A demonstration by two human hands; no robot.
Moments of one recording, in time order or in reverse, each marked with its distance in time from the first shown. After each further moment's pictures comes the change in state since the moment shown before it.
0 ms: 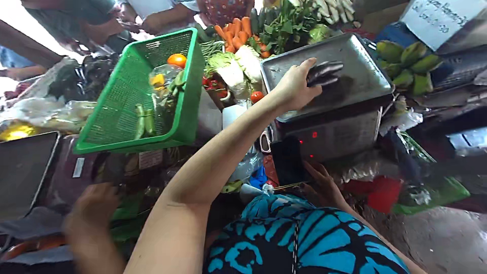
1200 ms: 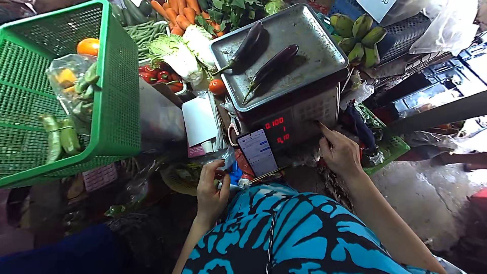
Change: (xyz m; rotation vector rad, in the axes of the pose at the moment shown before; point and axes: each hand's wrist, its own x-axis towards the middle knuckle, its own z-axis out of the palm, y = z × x) left_hand -0.243 -0.132 0.136 -0.026 0.553 0.017; right_hand 0.010 0.008 -0.095 -0.899 0.335 0.016
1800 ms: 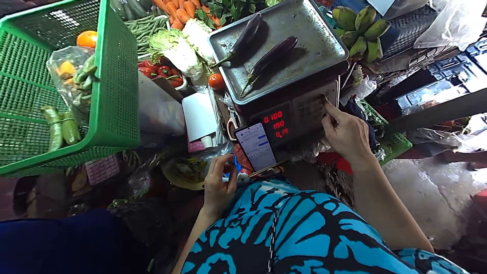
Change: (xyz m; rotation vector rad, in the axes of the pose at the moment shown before) left_hand 0.003 0.010 0.017 -0.023 0.005 0.113; right_hand 0.045 -0.019 -0.035 -0.049 -0.129 0.162
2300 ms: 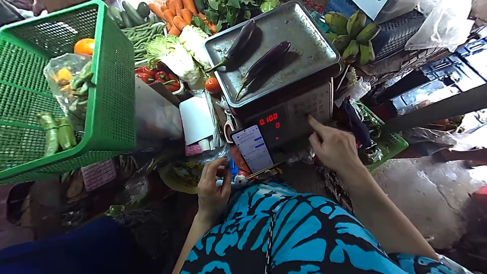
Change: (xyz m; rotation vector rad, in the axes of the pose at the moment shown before) left_hand -0.002 0.002 -0.007 0.035 0.017 0.006; right_hand -0.027 -0.007 0.007 -0.030 -0.071 -0.101
